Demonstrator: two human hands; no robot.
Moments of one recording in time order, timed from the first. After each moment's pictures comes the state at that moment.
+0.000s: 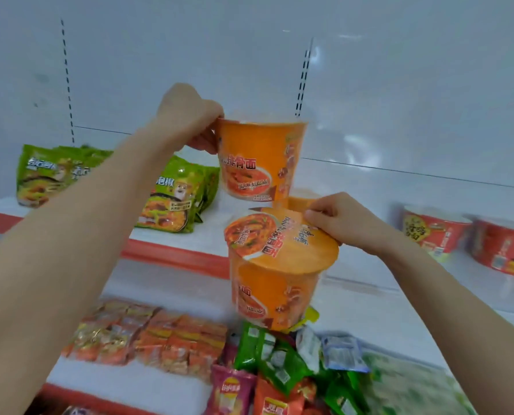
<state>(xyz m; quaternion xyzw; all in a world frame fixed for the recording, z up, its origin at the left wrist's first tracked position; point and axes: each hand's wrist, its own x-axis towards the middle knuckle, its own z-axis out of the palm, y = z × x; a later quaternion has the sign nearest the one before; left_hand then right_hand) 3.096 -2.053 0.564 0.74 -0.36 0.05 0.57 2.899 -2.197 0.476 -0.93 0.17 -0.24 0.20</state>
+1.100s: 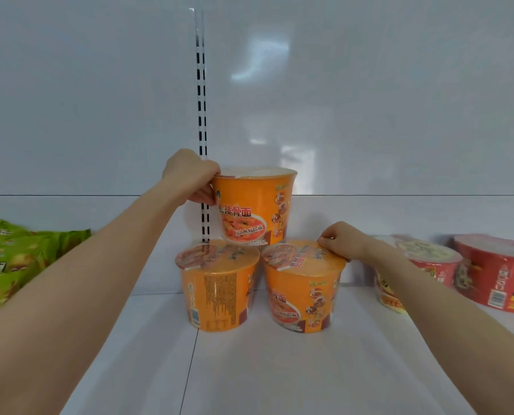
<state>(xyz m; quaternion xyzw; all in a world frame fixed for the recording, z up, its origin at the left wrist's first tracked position) 3.153 -2.341 0.569 0.74 -0.42 -0.02 0.52 2.941 -2.506 0.476 -0.87 0.42 -0.19 0.19</state>
